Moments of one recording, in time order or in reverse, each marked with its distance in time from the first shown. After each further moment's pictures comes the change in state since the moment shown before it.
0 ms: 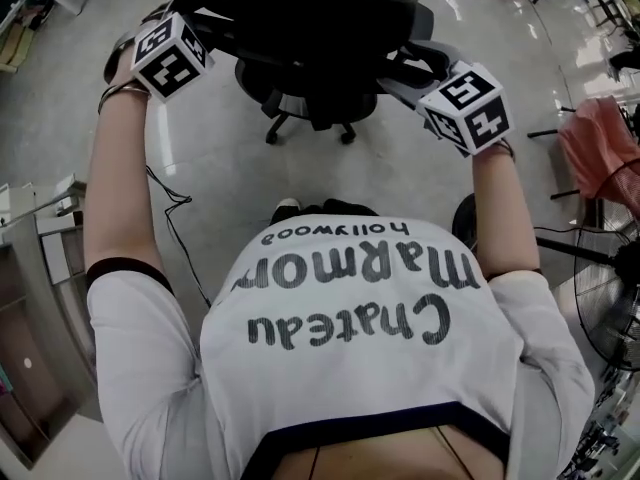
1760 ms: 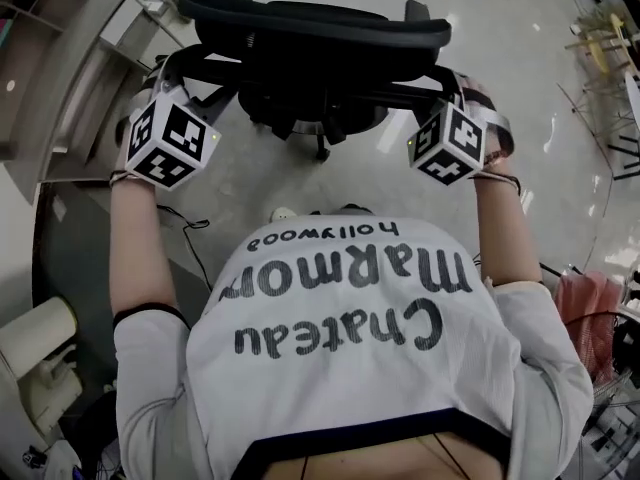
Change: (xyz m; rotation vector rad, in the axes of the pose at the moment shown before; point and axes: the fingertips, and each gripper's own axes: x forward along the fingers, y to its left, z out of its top) left arm -0.362 -0.363 -0.117 -0.628 0.216 0.289; right arm -0.032 0.296 0.001 -0.978 0.039 0.166
